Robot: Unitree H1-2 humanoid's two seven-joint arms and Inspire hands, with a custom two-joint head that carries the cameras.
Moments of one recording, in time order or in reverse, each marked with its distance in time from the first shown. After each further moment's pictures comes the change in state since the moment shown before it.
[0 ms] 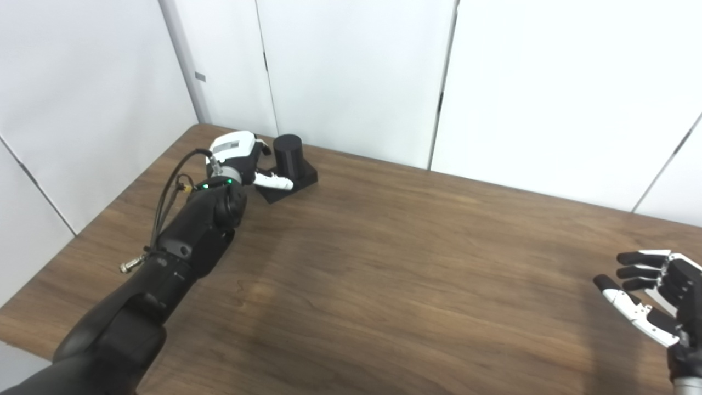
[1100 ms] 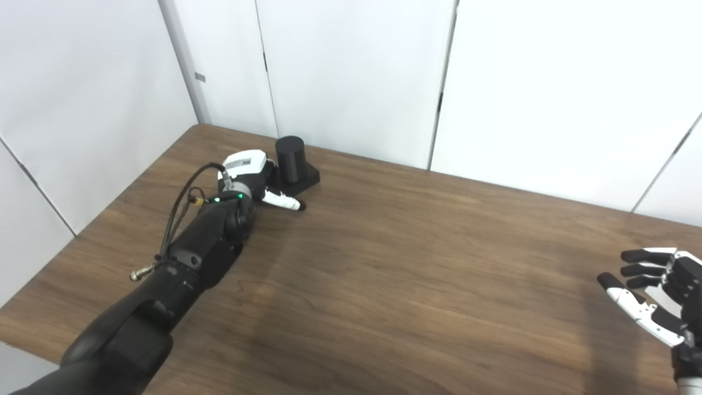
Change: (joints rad) left arm 0.013 -0.024 -0.036 0.037 0.001 -0.008 -0.002; right arm 0.002 0.000 -0.004 -0.016 -0.003 -0.016 -0.001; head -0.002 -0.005
